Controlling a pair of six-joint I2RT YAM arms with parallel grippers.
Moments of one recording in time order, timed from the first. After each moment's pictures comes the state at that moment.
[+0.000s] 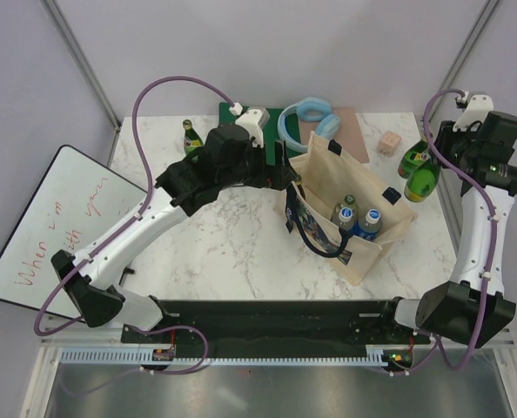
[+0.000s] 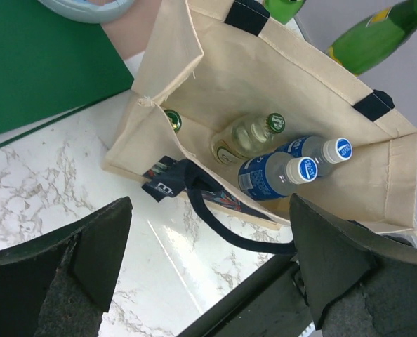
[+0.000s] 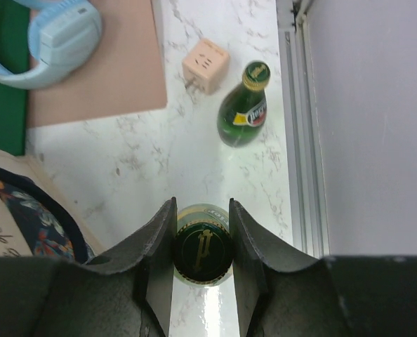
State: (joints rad) left arm -0.81 1.43 1.59 -0.61 -0.05 -0.48; right arm -0.38 1.29 1.45 -0.64 -0.32 -0.19
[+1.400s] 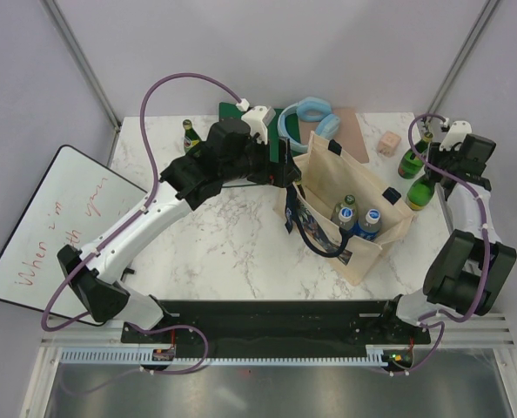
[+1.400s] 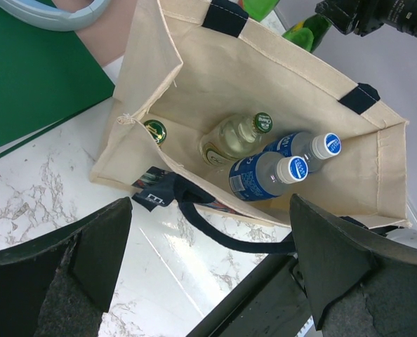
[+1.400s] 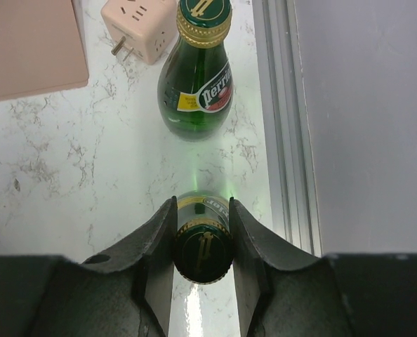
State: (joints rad) left arm -0.78 1.47 1.61 -0.57 0.06 -0.43; right arm -0.43 1.49 1.13 -0.21 -0.24 -0.27
